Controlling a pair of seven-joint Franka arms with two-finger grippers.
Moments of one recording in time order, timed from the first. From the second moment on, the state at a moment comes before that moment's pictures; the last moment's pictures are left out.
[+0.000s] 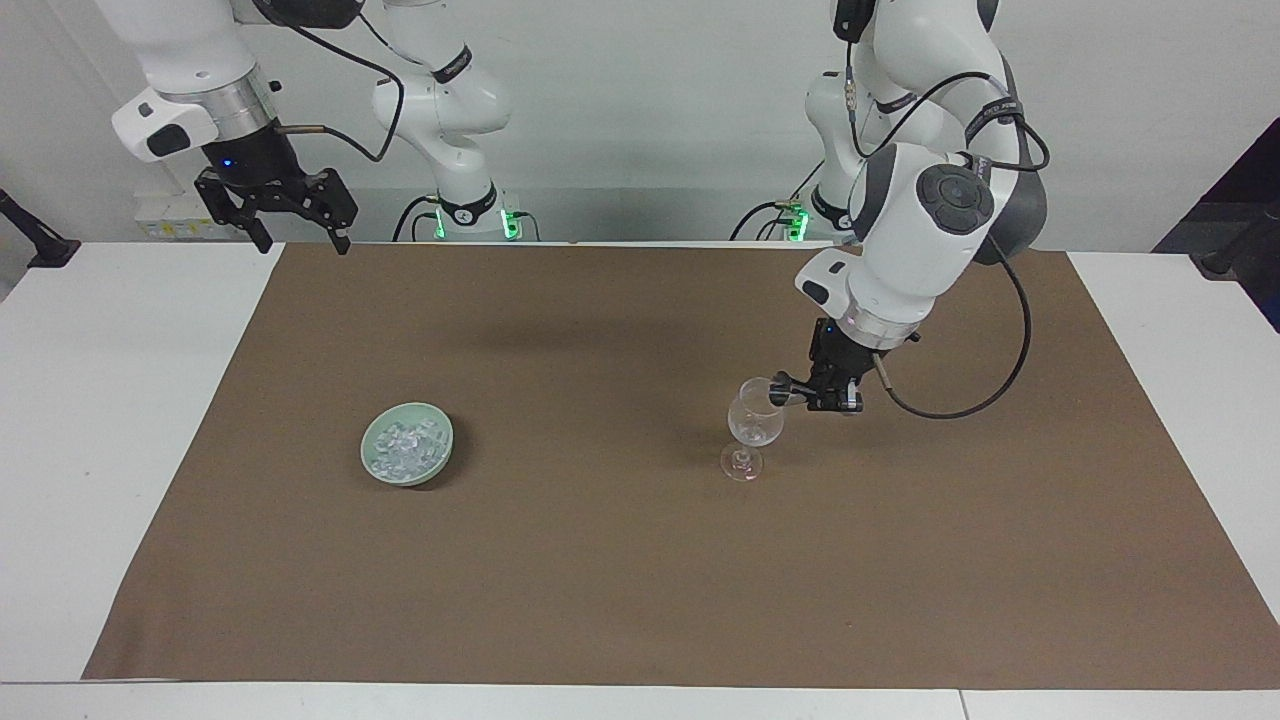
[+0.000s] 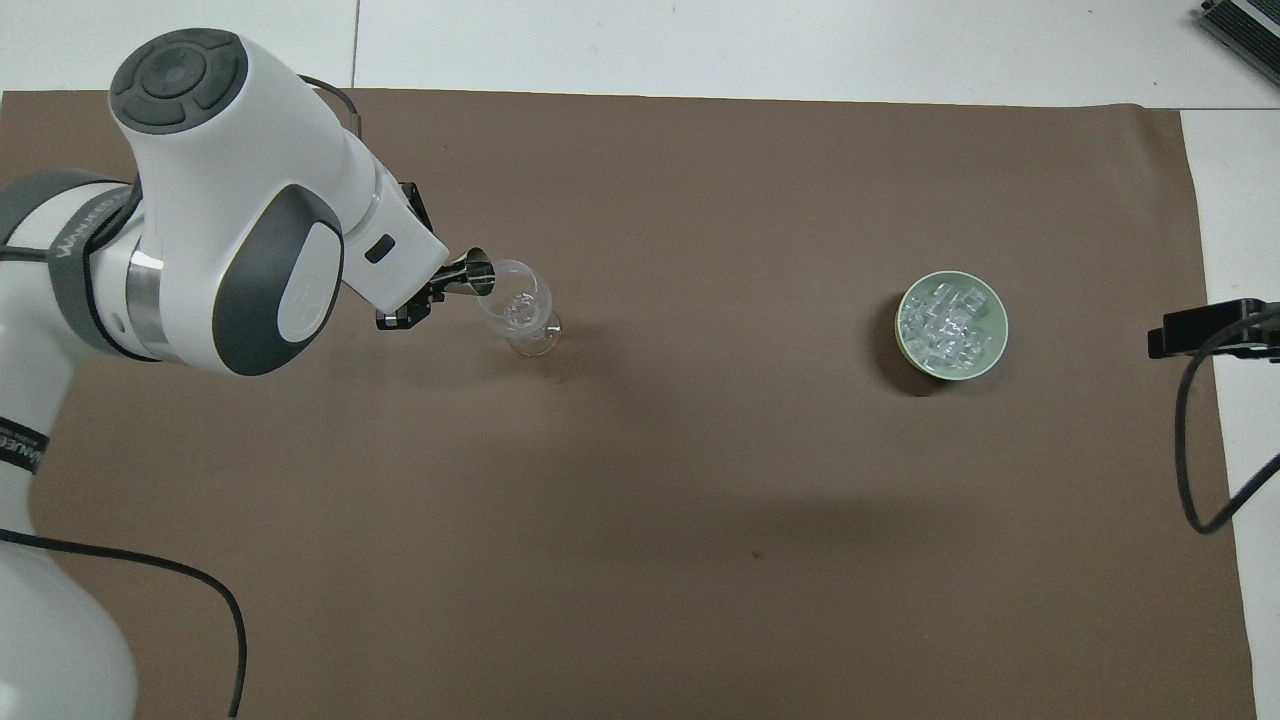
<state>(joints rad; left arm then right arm) -0.56 0.32 0.24 -1.48 -0.17 1.79 1.32 0.05 -0.08 -0.11 -1.62 0.00 1.57 -0.01</state>
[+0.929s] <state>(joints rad) -0.59 0.33 0.24 -1.46 -0.10 1.76 1.25 0.05 -0.08 -0.11 -1.62 0.00 1.57 -0.01</state>
